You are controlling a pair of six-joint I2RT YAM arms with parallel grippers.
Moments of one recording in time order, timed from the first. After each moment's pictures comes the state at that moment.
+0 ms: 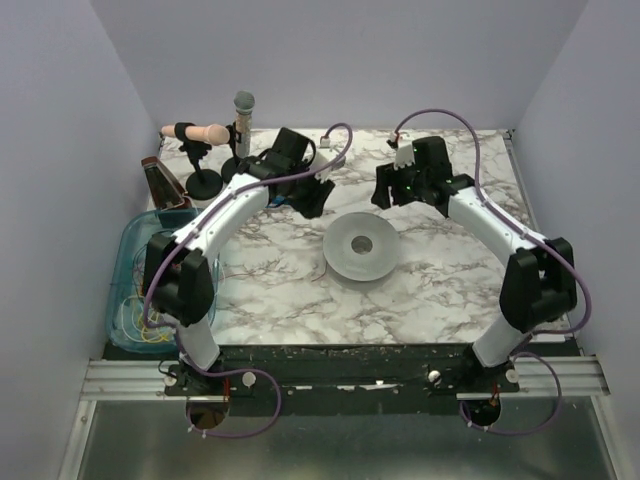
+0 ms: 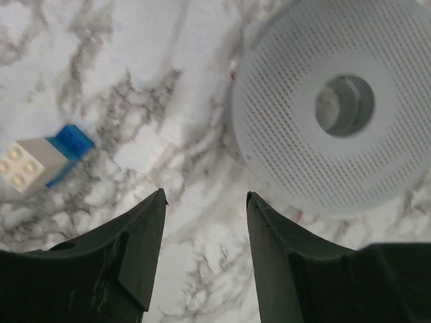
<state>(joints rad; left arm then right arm) -0.48 1.88 1.72 -0.76 0.29 0.27 0.34 1.60 1.26 -0.34 -0.26 0.04</state>
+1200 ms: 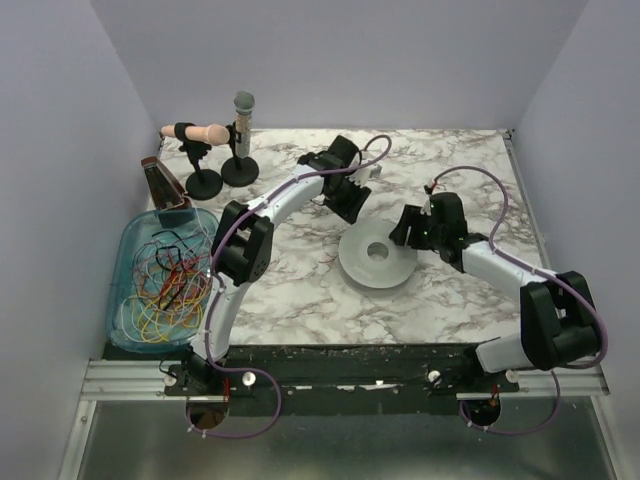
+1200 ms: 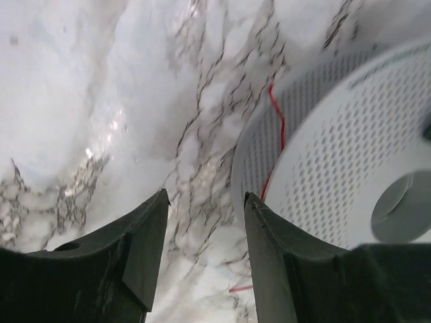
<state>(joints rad) -0.59 2.26 1.99 -0.84 0.32 0.13 0.29 1.44 0.76 -0.02 -0.10 0.35</state>
